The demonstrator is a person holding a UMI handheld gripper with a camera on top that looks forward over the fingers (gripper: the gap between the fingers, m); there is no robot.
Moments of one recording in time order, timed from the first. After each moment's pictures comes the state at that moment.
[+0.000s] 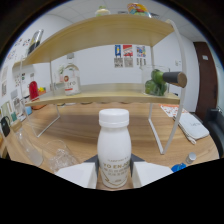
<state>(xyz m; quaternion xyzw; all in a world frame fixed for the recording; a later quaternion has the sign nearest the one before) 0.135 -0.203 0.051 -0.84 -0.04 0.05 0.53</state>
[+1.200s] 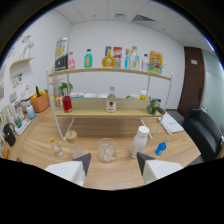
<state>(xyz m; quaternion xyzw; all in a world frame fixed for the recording) 0.034 -0.354 0.175 -0.86 0.02 -0.04 0.51</state>
